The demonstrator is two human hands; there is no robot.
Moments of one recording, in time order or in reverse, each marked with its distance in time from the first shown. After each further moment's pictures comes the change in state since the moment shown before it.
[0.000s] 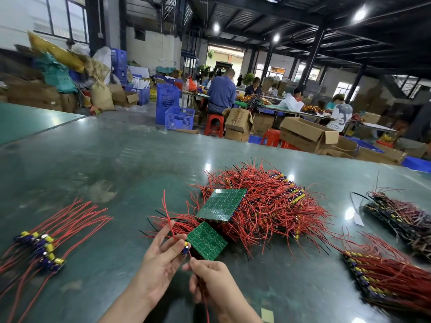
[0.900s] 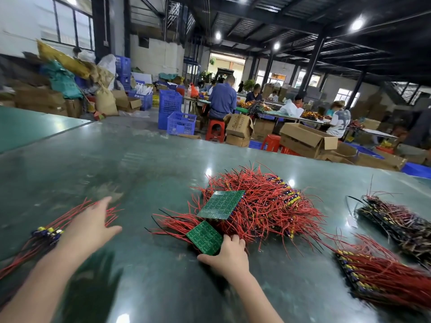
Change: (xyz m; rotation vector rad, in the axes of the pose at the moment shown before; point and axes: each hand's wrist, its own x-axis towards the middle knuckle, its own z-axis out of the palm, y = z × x) left_hand 0.002 0.142 -0.049 1.913 0.384 0.285; right_hand 0.042 -0.002 -0.039 -1.222 0.450 -0.011
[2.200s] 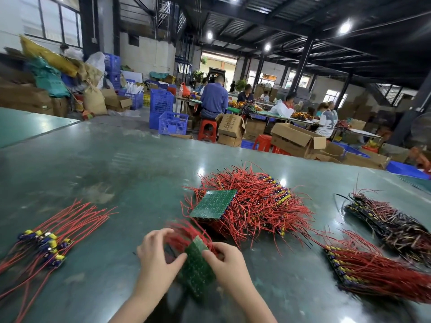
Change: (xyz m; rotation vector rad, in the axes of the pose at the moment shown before) left_hand -0.084 0.095 0.091 -0.558 0.111 0.189; right_hand -0.061 0.000 -0.033 0.573 0.072 -0.199
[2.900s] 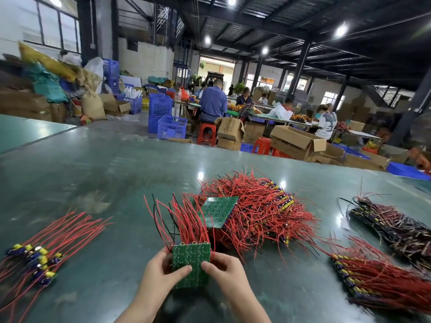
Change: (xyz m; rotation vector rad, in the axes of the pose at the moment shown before) left_hand 0.010 -0.017 0.017 -0.778 -0.205 -0.270; right_hand 0.023 0.023 0.012 0.406 -0.113 0.041
